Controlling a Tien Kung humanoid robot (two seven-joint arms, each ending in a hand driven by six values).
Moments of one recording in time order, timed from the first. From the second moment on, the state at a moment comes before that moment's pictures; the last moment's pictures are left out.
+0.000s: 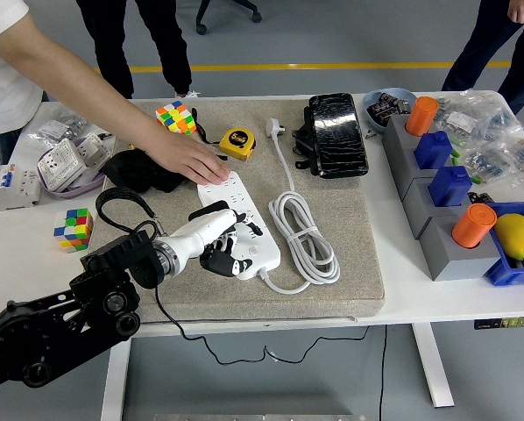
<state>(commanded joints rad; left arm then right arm) -0.51 0.33 -0.59 -1.52 1.55 0.09 0.44 -0.03 -0.31 0.71 0.43 -0.38 -0.14 0.09</state>
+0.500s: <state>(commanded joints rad) -0.46 0.33 -0.61 -1.45 1.39 0.32 0.15 -0.03 -0.31 0.72 0.43 -0.38 -0.14 0.09</state>
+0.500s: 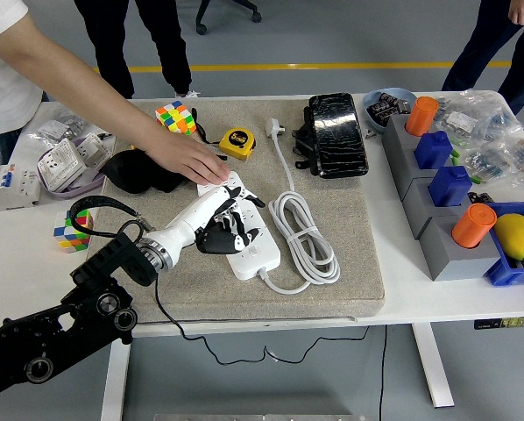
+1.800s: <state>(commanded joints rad) -0.36 0.30 -0.63 -1.29 0.44 0.35 -0.49 -0.03 -0.30 0.71 0.43 -0.38 -0.14 0.09</state>
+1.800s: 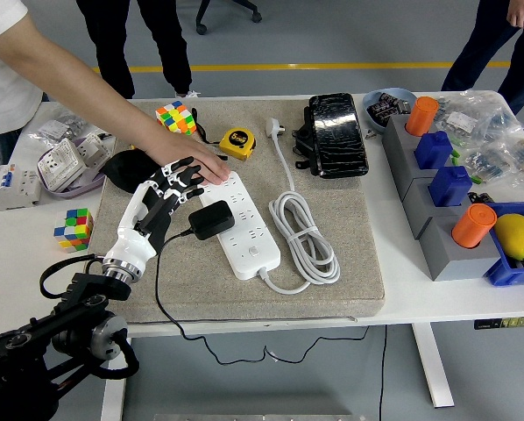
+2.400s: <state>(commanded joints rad) -0.36 0.31 -0.62 -1.29 0.45 0.35 -0.49 -0.03 -0.31 0.71 0.43 -0.38 -0.14 0.09</state>
